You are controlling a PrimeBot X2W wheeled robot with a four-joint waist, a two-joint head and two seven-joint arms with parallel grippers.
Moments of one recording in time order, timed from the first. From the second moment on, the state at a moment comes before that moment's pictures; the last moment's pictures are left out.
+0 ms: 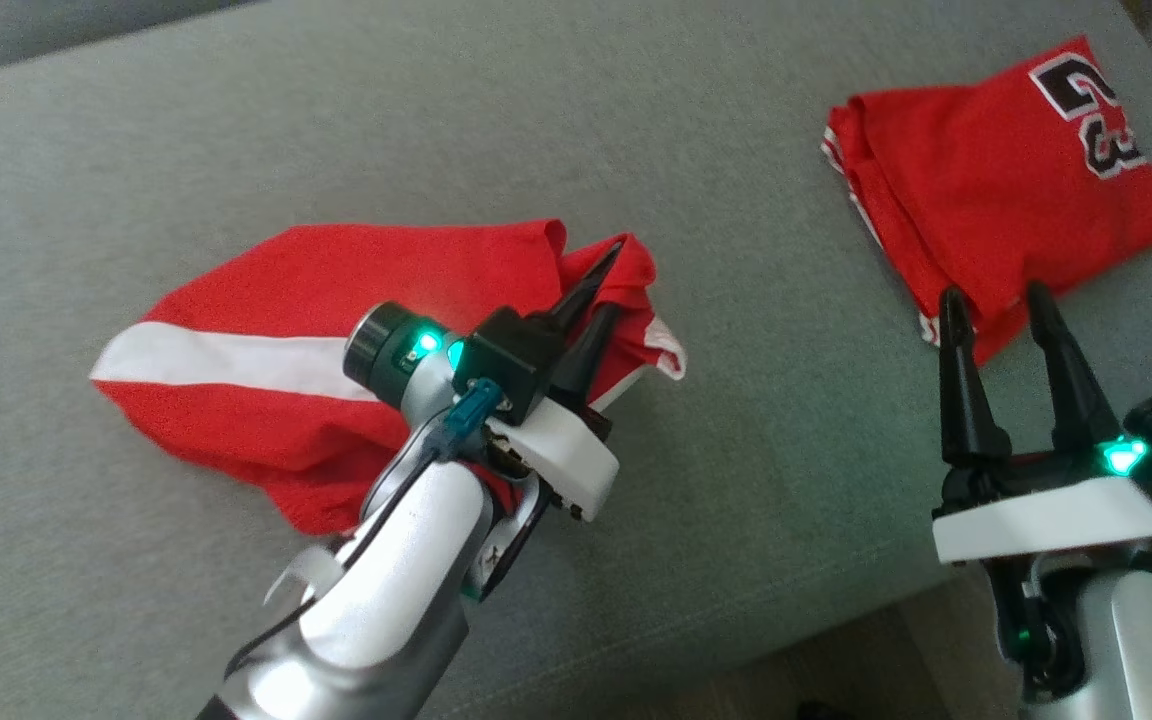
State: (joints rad) left arm -0.49 0.05 -0.69 0.27 -0.18 0.06 -0.14; right arm -0.05 -0.05 0.03 -0.09 0.25 0.12 -0.05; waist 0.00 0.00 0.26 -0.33
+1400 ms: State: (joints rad) left arm -0.28 0.20 -0.63 0.17 -0.32 0.23 -0.19; right arm 0.00 -0.05 -0.02 -0.11 0.21 0.12 0.02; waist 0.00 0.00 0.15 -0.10
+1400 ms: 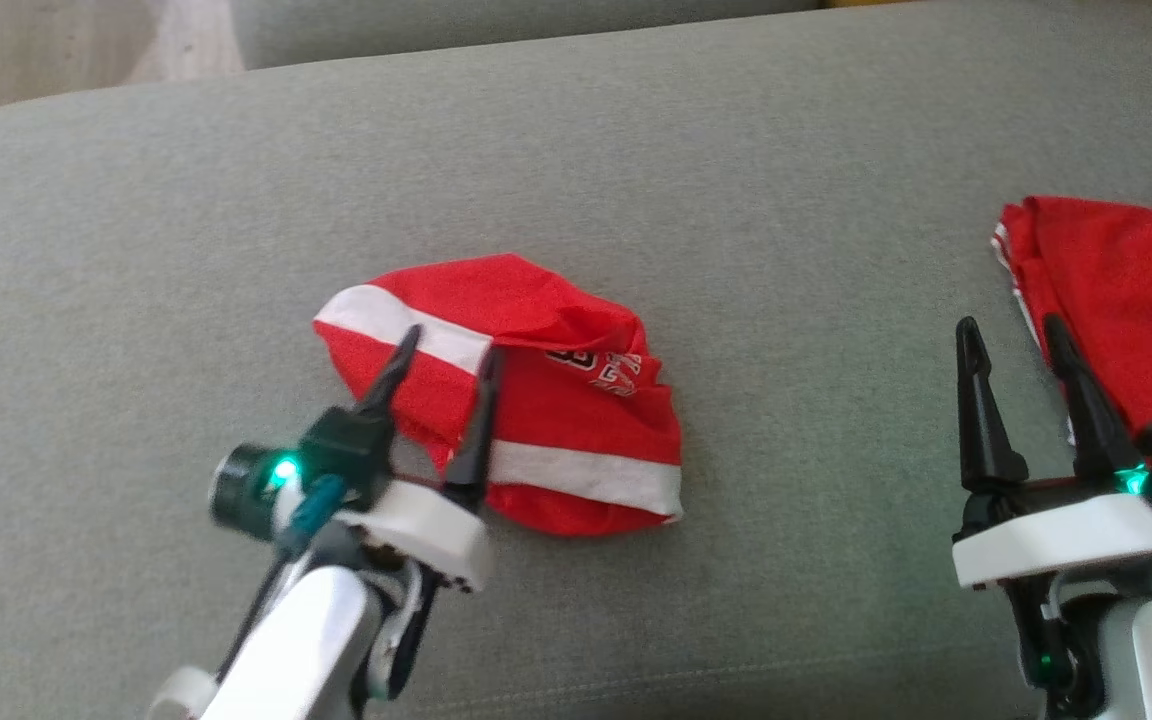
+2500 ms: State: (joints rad) left arm 0.00 0.34 -0.45 0.04 -0.36 0.32 -0.25; right arm 0.13 -0.05 -0.01 -0.17 0.17 0.12 0.10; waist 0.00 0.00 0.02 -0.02
